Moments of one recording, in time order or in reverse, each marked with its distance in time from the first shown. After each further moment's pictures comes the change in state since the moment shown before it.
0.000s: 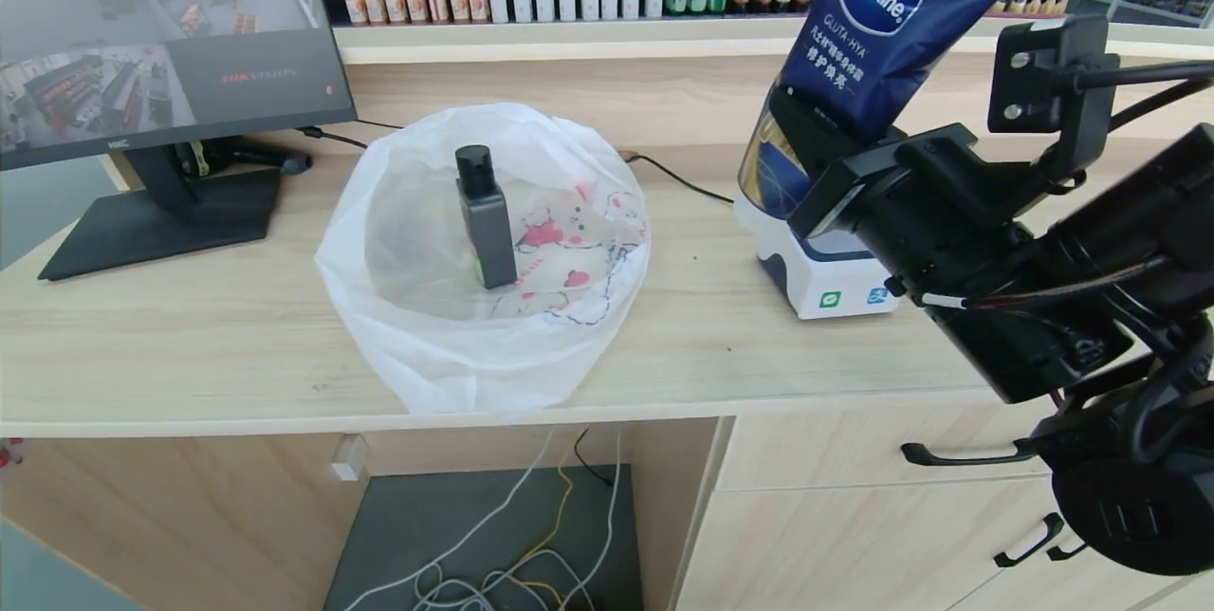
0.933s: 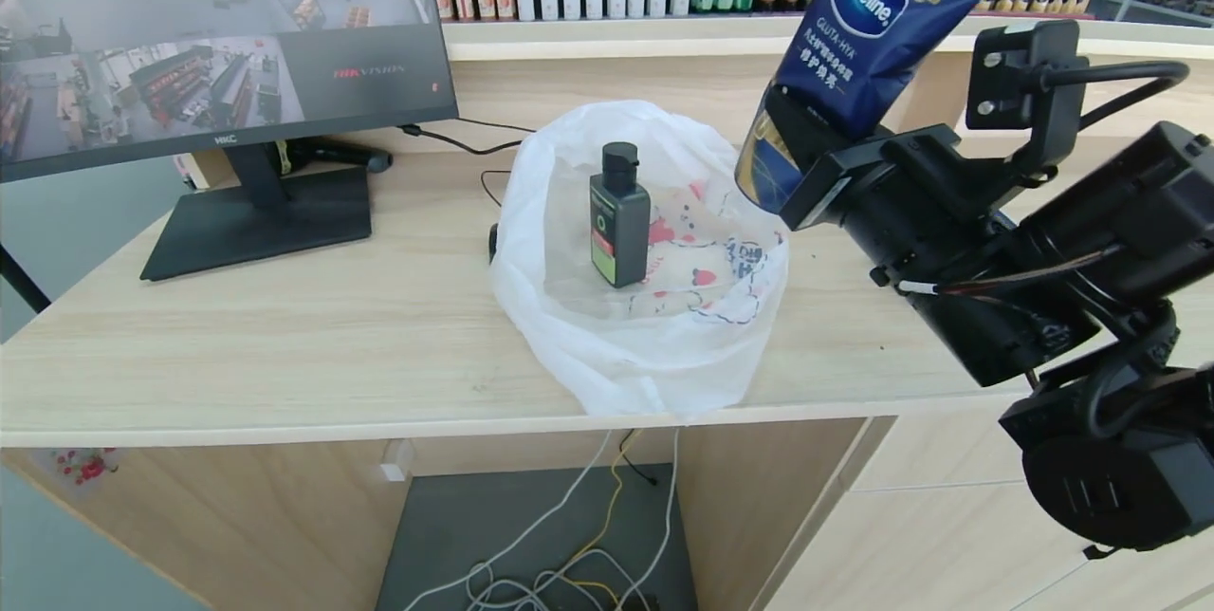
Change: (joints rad) left arm -0.001 0.000 0.000 0.000 0.000 0.003; right arm -0.018 0.041 -0.042 -0.004 -0.001 0.023
